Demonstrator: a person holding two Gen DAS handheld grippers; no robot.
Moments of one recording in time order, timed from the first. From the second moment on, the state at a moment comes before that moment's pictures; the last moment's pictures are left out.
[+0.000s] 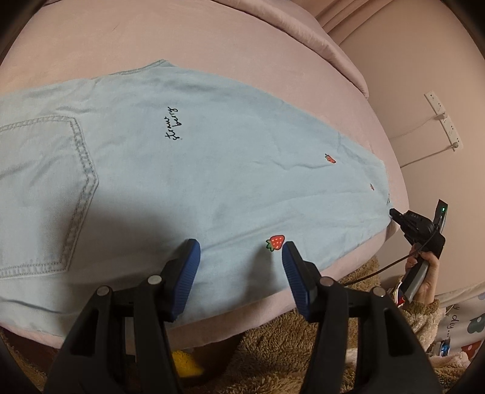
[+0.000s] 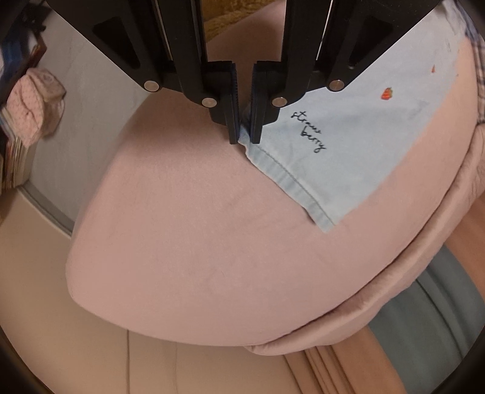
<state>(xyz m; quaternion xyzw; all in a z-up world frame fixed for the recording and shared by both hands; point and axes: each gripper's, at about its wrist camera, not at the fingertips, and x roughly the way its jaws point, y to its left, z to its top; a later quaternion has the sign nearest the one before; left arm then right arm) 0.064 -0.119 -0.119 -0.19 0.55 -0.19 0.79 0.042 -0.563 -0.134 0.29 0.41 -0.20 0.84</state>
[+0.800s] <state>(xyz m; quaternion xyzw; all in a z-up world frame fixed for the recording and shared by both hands) 0.061 -0.129 -0.117 -0.20 0.56 -0.20 0.78 0.012 -0.555 -0.158 0.48 0.33 -0.09 0.81</state>
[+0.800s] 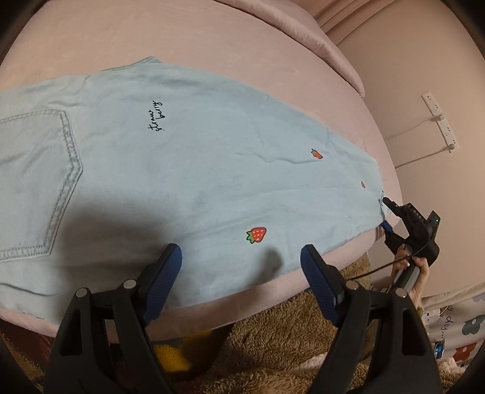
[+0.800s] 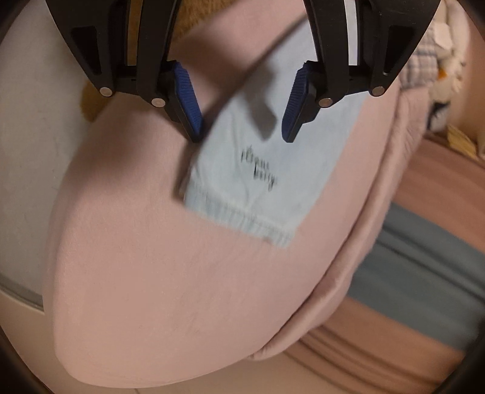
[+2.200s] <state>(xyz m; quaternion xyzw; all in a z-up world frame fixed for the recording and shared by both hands) 0.040 -0.054 -0.095 -0.21 0.51 -0.08 0.83 0.067 -0.242 -0.055 0.09 0.41 0.19 0.89</state>
